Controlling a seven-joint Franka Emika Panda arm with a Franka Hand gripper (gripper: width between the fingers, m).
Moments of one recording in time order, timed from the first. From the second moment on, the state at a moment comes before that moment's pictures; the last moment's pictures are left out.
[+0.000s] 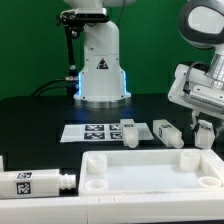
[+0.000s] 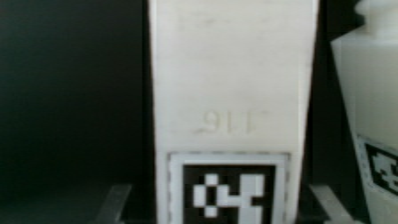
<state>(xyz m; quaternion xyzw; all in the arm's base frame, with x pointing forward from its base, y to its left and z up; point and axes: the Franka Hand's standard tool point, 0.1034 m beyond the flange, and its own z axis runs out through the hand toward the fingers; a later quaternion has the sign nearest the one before) 0.395 0.200 0.009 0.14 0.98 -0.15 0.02</state>
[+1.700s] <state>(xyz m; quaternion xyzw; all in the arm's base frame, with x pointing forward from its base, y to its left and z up) 0.461 0.161 0.063 0.70 0.69 -0.13 0.13</state>
